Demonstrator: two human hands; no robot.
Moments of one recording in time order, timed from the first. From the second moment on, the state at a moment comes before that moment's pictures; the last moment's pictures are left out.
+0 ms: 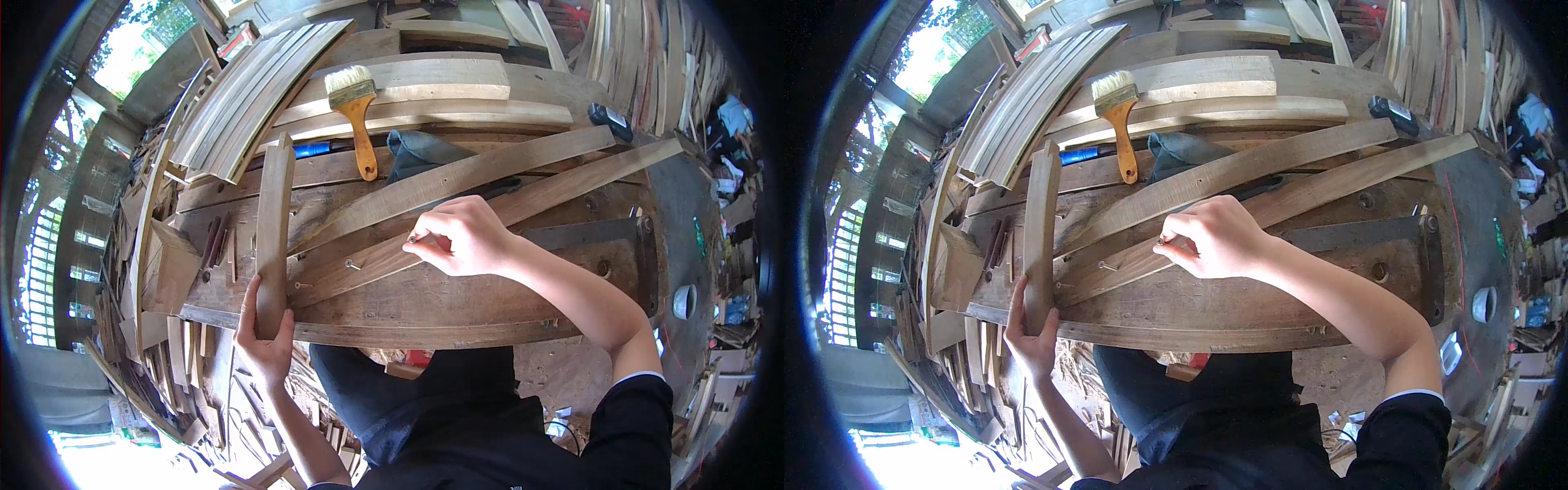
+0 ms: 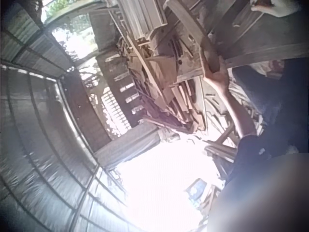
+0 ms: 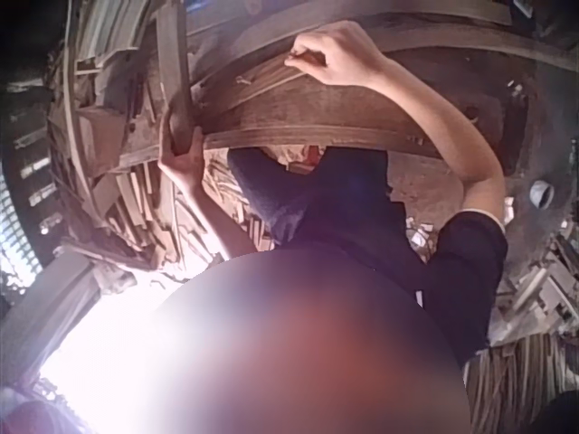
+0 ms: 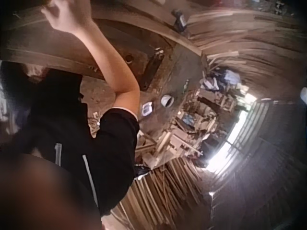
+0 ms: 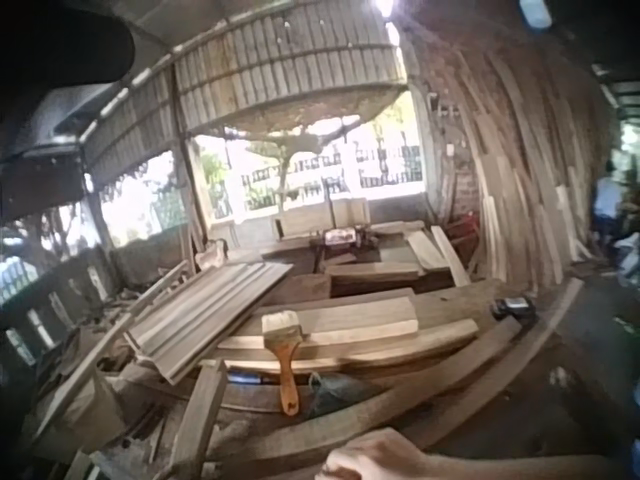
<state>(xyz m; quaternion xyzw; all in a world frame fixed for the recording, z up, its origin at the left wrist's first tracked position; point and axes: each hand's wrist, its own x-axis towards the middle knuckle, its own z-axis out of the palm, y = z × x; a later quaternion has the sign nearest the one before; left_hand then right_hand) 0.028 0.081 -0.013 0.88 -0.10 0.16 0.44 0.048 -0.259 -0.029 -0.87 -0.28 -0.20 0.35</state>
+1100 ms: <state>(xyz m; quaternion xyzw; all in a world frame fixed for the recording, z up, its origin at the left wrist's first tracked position) 0.028 0.081 -0.014 0.87 -0.09 0.15 0.46 0.049 -0.259 -0.026 -0.81 -0.27 -0.15 0.49</state>
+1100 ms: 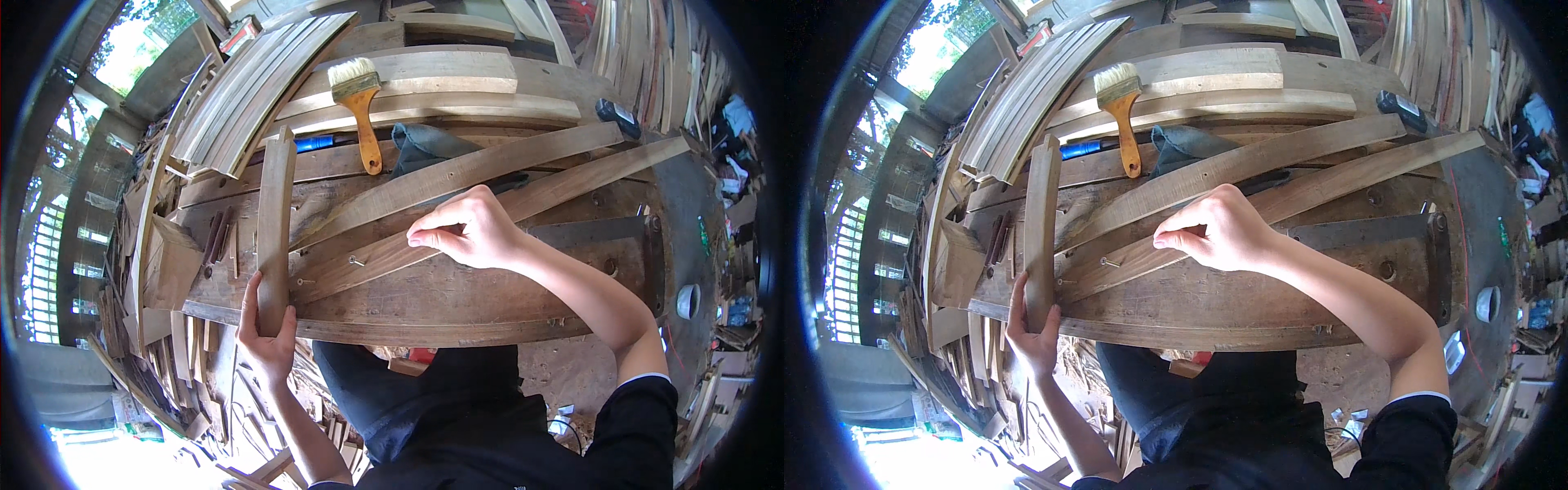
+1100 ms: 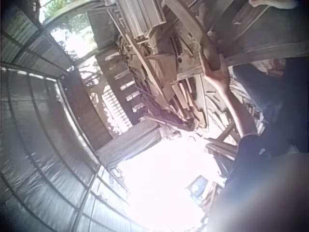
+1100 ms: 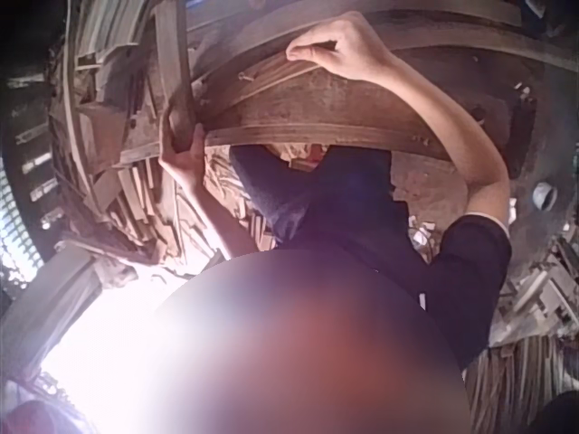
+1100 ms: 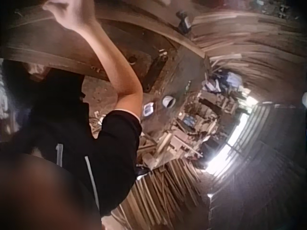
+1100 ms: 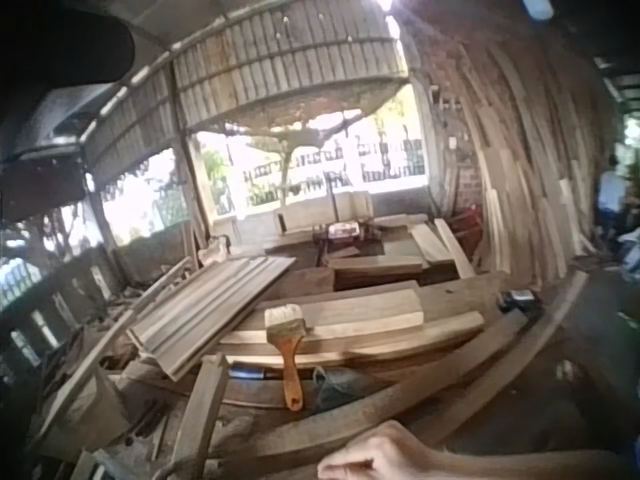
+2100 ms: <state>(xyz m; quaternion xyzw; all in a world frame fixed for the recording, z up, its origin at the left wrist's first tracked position) 0.028 0.083 -0.019 0.86 -0.09 0.15 0.48 0.045 -0.265 -0.018 -0.84 -0.29 -0.09 0.45</state>
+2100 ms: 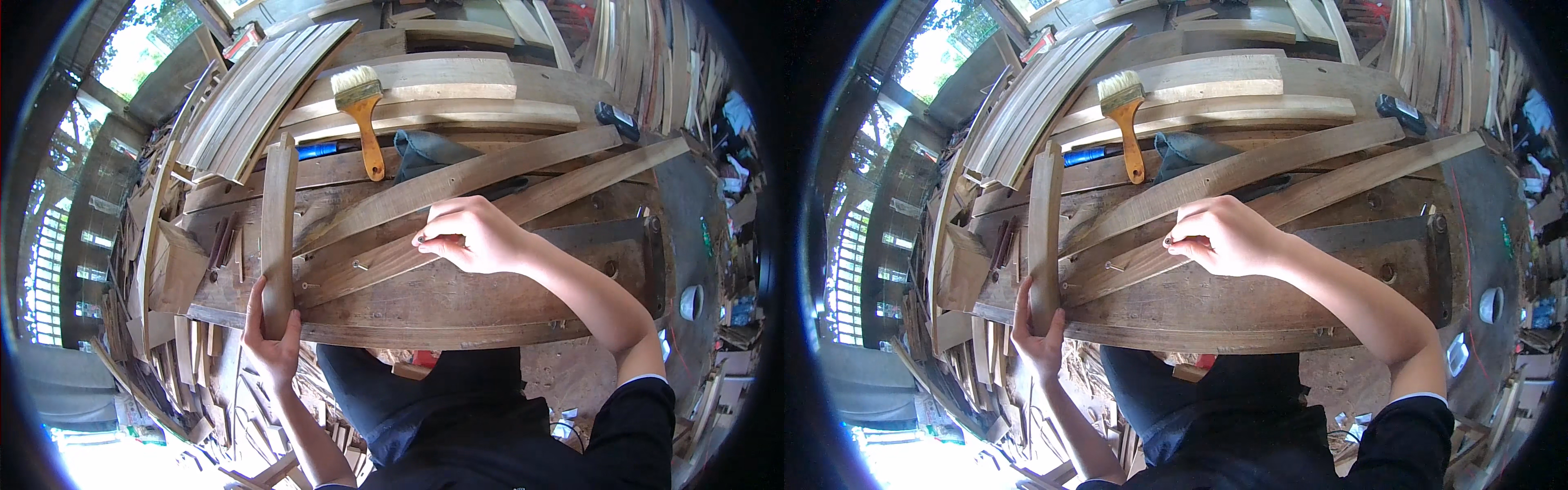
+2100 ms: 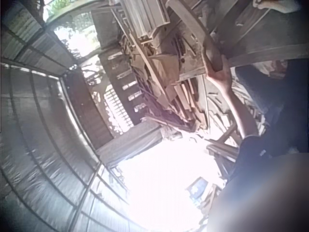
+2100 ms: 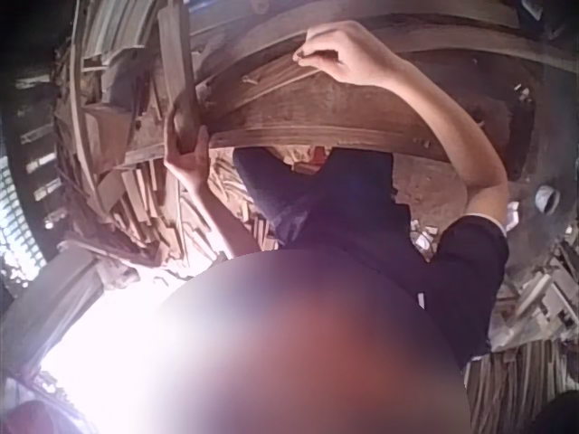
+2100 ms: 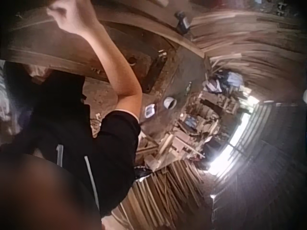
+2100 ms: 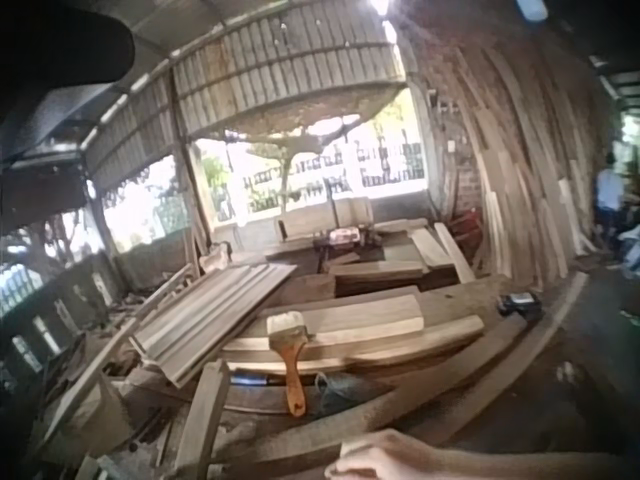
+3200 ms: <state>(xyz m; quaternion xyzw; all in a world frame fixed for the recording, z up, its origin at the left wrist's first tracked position) 0.027 0.085 -0.017 0.86 -0.08 0.14 0.48 0.044 -0.258 -0.027 -0.84 -0.29 -0.17 0.42</state>
